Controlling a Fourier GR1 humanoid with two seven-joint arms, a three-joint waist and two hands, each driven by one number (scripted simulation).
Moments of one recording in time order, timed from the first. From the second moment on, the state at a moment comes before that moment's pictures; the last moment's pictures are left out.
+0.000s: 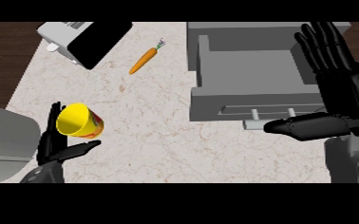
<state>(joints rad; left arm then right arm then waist) -0.42 0.31 0.42 -0.17 0.08 -0.18 -0.99 -0.30 -0.18 -0.11 -1.85 -0.10 0.16 0.13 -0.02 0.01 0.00</state>
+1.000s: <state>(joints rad) -0.48 0.20 0.43 -0.26 0.05 0.00 -1.13 -0.29 -0.20 -0.13 -1.86 -0.12 0.19 0.13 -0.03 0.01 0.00</state>
